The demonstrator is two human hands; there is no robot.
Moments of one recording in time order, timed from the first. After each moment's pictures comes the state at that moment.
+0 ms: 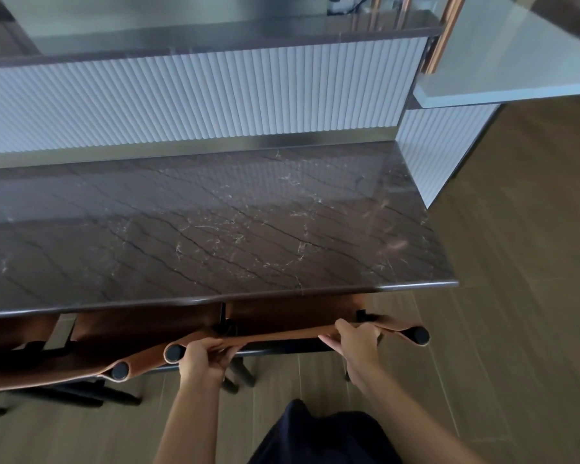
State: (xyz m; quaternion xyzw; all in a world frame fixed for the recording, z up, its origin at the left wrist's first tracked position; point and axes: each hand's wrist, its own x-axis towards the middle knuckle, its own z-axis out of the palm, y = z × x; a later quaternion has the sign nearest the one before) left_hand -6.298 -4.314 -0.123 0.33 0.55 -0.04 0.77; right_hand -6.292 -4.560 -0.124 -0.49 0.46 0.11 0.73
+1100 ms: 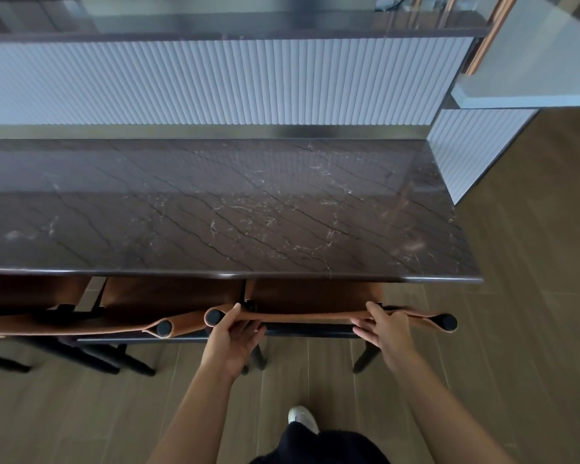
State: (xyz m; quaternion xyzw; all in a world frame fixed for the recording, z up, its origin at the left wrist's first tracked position) left_hand -6.338 -4.297 -0.116 0.32 0.44 -0.10 0.83; right_hand -6.303 -4.571 -0.133 -0.53 0.42 0.13 0.72
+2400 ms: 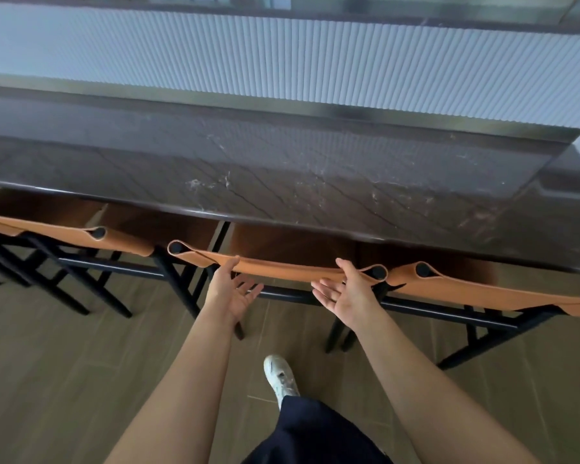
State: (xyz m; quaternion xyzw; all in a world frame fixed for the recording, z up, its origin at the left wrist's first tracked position) left_hand -6.420 -3.939 -0.071 0.35 0.47 -0.01 0.81; right_hand -6.384 -4.141 -0.078 -0.42 0.37 0.27 0.78
